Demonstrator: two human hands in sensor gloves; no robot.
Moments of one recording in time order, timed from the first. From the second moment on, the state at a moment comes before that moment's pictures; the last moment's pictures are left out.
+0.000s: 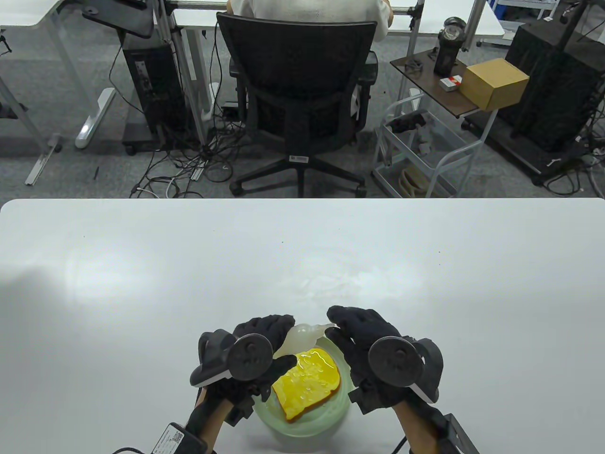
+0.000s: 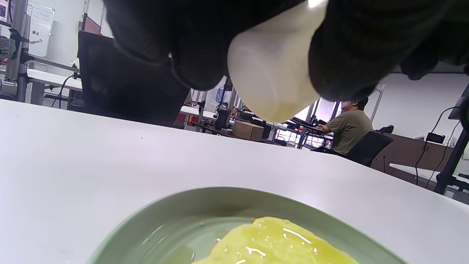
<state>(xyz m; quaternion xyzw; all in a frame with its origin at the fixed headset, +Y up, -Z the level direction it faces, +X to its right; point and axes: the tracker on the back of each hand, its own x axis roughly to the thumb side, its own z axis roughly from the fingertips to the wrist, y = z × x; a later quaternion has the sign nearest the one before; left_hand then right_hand) -0.127 -0.674 -0.284 0.02 -0.26 0.13 0.96 0.115 -0.633 -0.269 0.16 -0.18 0.93 0.28</state>
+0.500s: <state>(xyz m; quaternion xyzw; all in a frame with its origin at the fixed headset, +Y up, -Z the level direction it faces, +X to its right) -0.126 -0.673 -0.283 0.02 -0.27 0.12 0.96 0.112 -0.637 -0.269 0.15 -0.19 0.93 0.26</state>
